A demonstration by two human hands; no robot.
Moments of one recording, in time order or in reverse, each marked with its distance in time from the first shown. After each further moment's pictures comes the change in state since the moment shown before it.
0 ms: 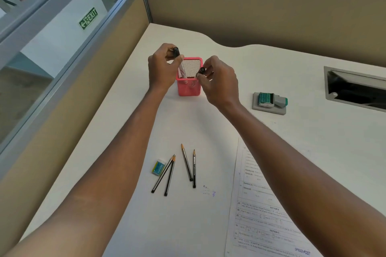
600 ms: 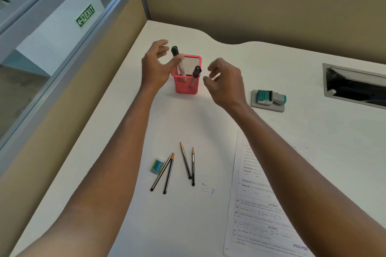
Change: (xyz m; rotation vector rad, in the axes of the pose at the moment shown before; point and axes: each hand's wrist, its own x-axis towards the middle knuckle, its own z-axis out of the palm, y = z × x) left_hand -0.002 -0.007 -0.014 -0.098 -0.114 -0.160; right_hand -0.010 0.002 -0.021 0.037 -0.071 0.117
